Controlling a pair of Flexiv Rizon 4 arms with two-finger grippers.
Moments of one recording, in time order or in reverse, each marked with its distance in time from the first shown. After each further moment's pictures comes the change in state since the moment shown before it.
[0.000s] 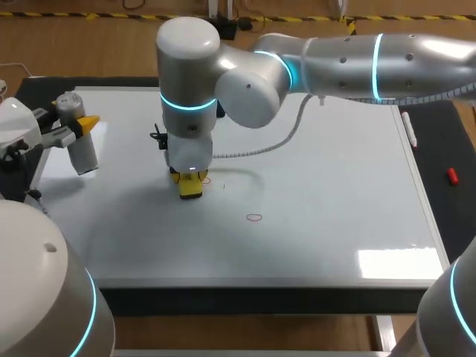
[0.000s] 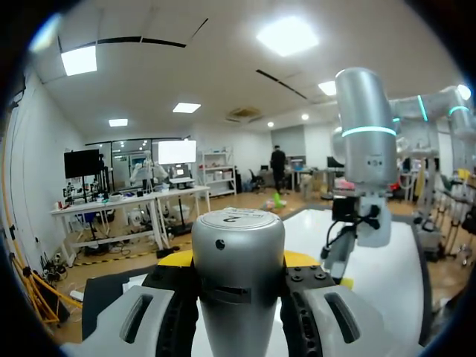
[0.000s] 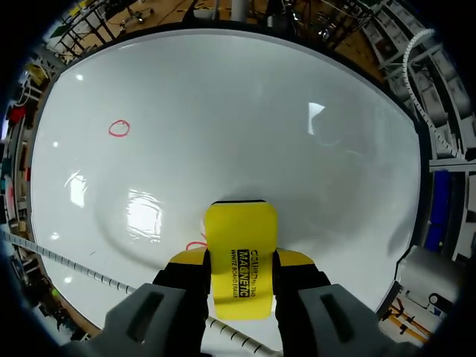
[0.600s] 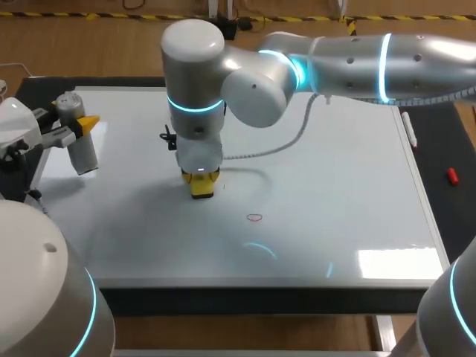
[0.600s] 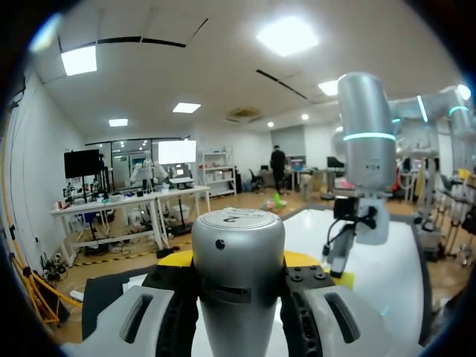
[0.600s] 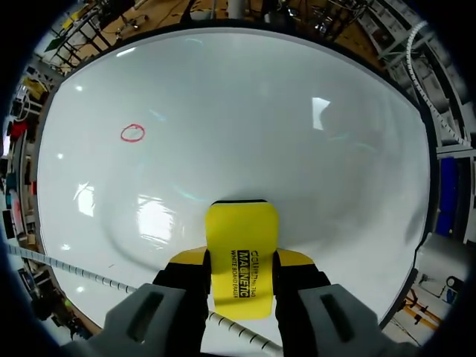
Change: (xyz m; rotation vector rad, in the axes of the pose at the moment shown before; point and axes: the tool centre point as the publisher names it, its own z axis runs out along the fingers) left arm 0.000 0.000 0.000 0.000 0.000 0.000; right arm 0.031 0.001 0.003 0.002 0.049 0.073
